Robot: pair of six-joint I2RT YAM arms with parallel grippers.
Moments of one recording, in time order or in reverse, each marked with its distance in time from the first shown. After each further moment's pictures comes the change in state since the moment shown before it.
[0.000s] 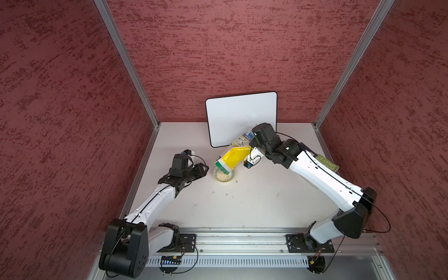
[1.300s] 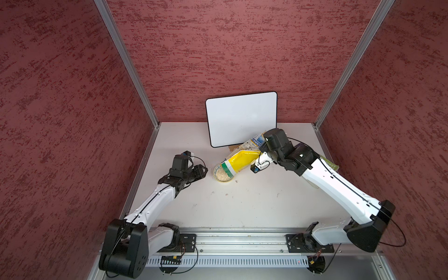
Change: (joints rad) left arm 0.000 -0.002 0.000 -0.053 -0.029 0.011; right arm -0.031 -0.157 -0.137 -0.047 -0.035 0.127
